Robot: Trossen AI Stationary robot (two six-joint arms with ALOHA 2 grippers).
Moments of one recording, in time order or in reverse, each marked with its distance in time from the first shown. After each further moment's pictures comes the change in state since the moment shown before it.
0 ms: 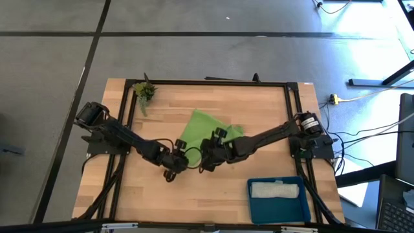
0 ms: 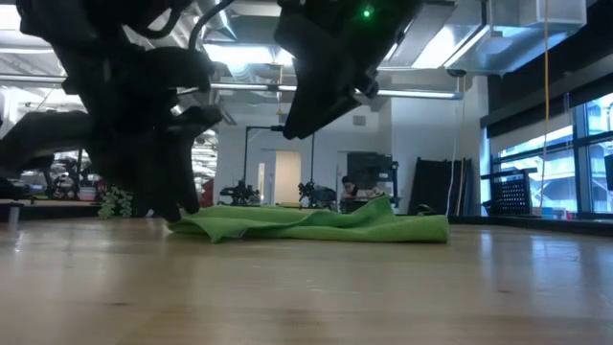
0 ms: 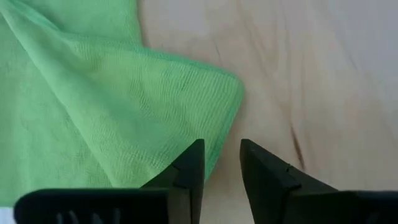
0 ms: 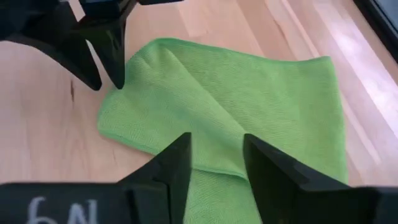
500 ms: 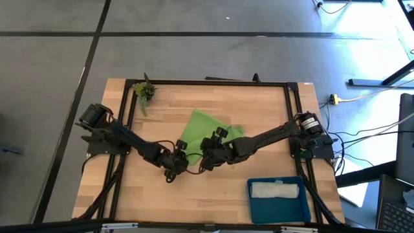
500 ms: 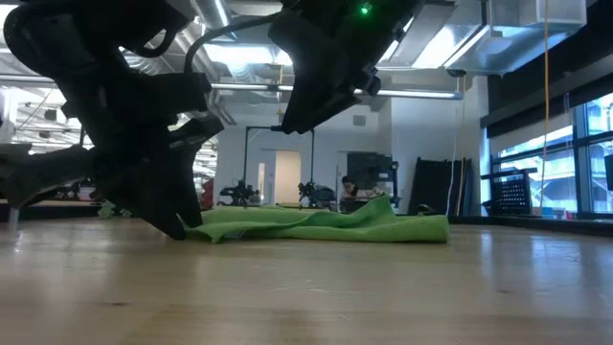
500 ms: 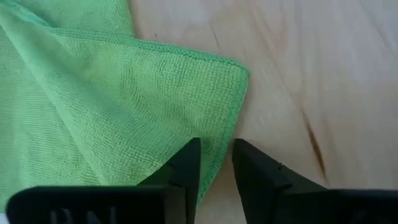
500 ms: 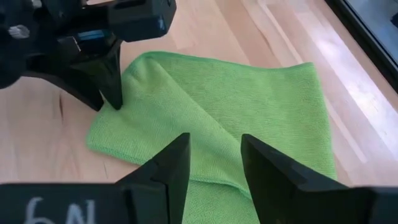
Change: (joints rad) left arm 0.003 0.073 -0.043 0.104 -0.068 0.079; right arm 0.007 -0.002 0.000 0.013 0.053 0.036
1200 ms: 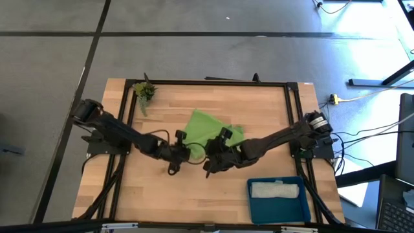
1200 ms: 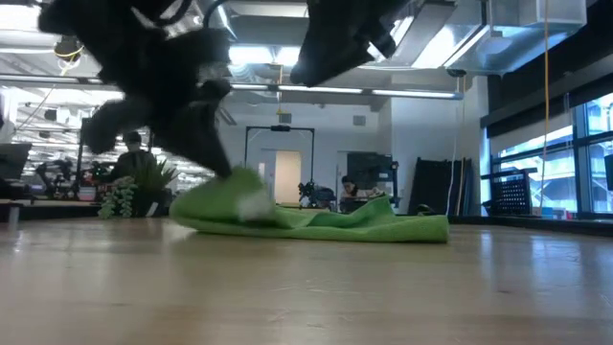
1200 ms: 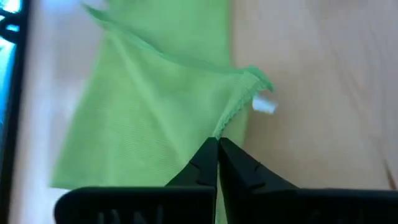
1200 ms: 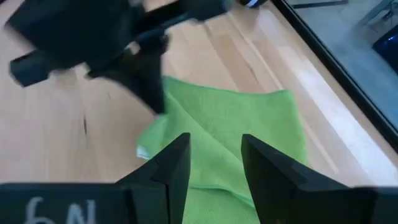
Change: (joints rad) left arm 0.069 -0.164 0.013 -0.007 -0.086 0.001; right arm 0.064 -0.089 0.001 -0.024 0.097 0.000
